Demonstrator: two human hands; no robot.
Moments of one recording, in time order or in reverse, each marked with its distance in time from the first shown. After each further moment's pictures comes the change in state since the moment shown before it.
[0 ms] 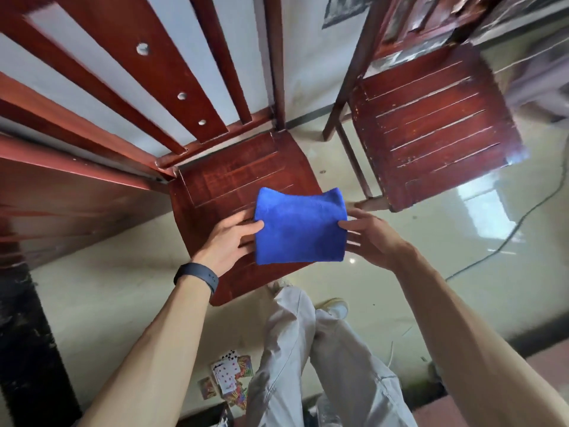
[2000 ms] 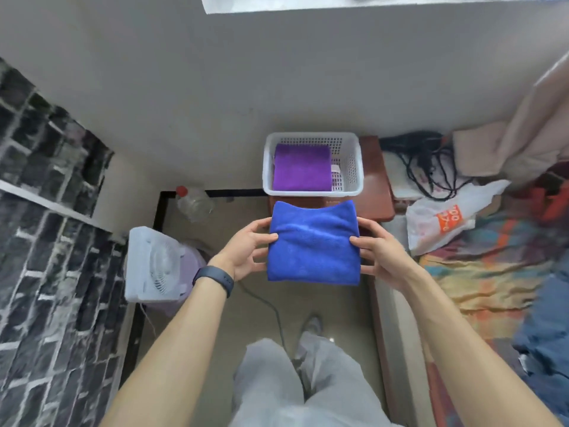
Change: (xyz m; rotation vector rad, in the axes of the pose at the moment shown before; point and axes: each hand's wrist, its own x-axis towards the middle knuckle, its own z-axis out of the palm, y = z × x) left_hand 0.055 0.093 1.448 1.013 -0.709 -0.138; right_hand -0.515 -0.210 -1.105 0.906 0.776 -0.533
